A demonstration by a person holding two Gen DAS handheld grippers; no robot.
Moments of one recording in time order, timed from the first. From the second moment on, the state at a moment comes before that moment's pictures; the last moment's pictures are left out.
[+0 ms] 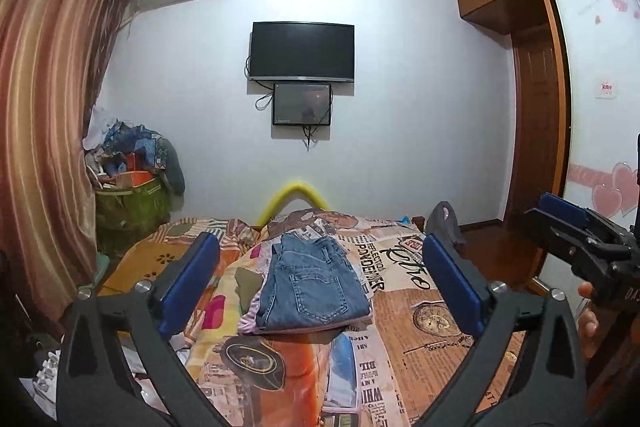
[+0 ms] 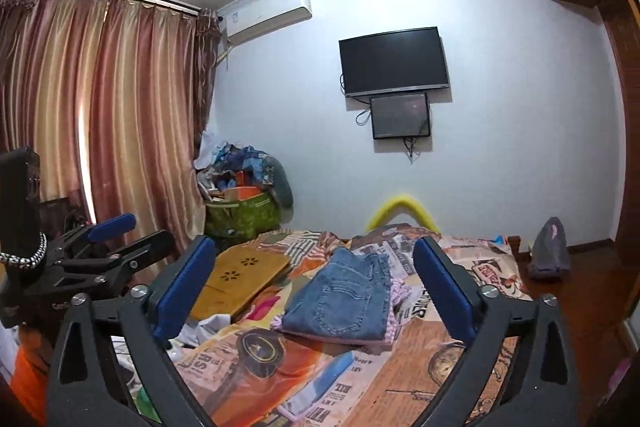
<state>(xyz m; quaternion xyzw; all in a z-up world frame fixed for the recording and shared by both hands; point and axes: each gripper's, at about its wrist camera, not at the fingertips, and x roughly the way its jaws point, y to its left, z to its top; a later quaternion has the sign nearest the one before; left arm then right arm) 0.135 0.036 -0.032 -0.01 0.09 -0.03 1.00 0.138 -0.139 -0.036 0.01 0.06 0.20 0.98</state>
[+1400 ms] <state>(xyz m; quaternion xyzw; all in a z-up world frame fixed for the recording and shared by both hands) 0.132 0.032 -0.046 0.00 0.10 -0.04 0.99 0.124 -0.147 -0.044 0.02 0.08 0.18 0.98</state>
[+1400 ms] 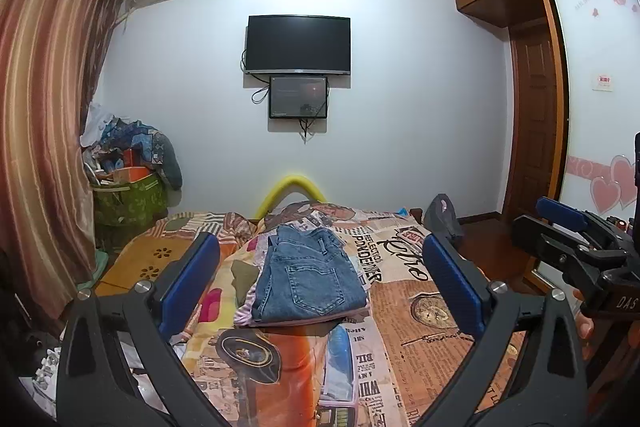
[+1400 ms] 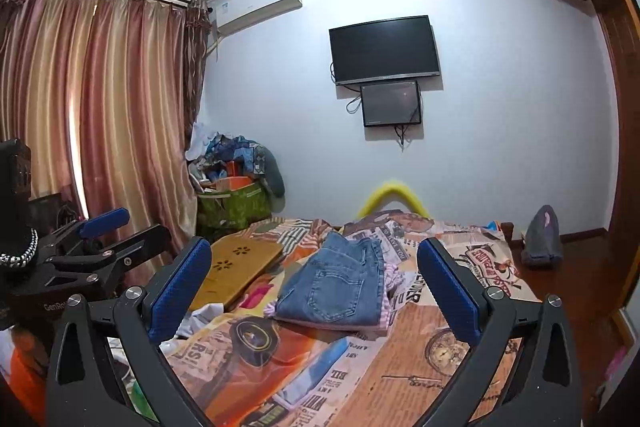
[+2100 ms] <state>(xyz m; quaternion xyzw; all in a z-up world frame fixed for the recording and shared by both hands) 0.132 0.030 -0.045 -0.01 0.10 -0.05 0.99 0.123 -0.149 -0.044 0.02 0.08 0.18 0.98</state>
